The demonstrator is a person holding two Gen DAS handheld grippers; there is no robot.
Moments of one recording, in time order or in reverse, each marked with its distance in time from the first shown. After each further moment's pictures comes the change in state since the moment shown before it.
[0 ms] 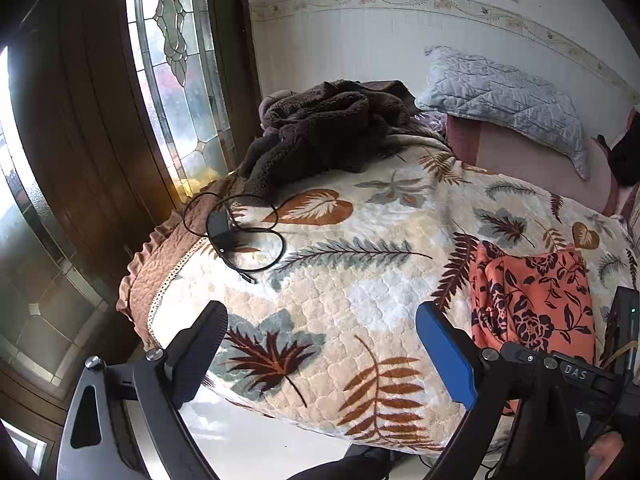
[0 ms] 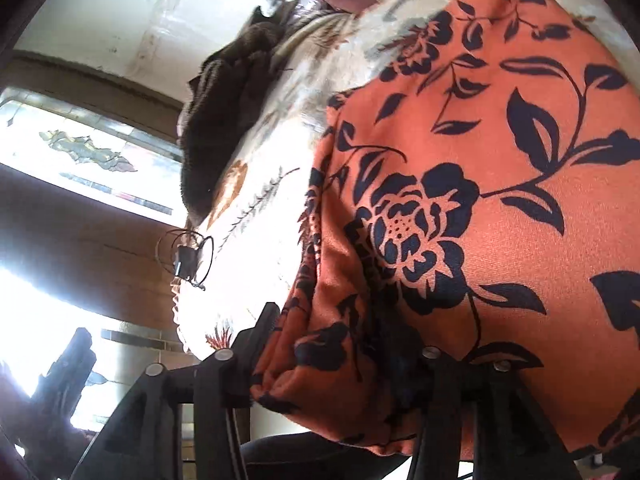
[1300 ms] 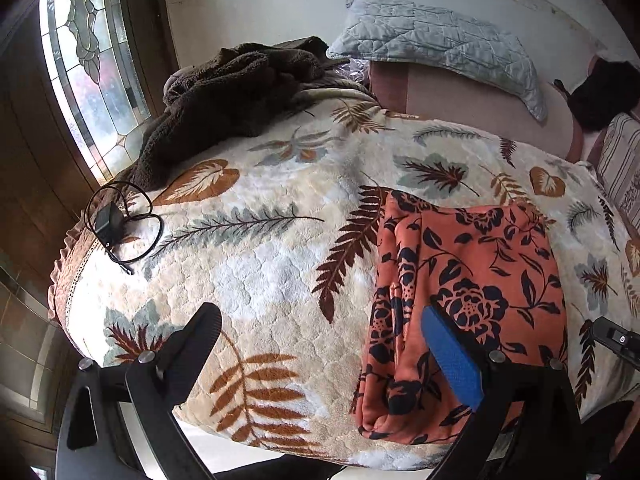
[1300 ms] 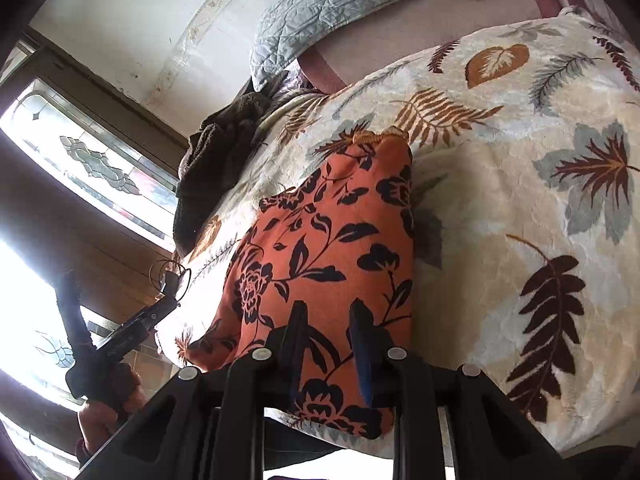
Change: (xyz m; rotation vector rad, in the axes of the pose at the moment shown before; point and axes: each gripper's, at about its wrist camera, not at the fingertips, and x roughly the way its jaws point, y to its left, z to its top) left arm 0.052 -0.124 -0.010 0.123 0.110 -0.132; right arm -0.146 -0.092 0.033 -0.093 -0.161 -0.079
